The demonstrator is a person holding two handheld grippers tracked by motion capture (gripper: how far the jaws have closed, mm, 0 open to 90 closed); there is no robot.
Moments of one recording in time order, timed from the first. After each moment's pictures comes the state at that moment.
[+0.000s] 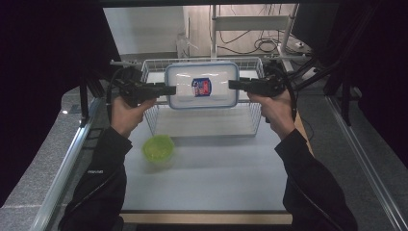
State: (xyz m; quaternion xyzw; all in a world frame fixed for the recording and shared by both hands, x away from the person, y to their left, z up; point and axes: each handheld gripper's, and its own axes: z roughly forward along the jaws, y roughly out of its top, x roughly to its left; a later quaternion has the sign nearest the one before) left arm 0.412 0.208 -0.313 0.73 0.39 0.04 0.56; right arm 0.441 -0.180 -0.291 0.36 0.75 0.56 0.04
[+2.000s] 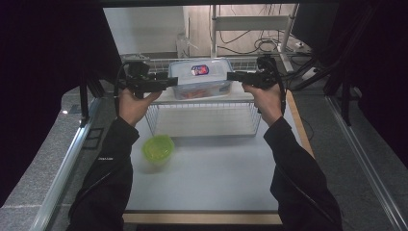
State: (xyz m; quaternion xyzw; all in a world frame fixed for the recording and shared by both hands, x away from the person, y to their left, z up) left arm 0.434 0.197 -0.317 0.74 0.39 0.16 0.53; right arm 0.485 -0.171 -0.309 0.41 0.73 0.55 0.06
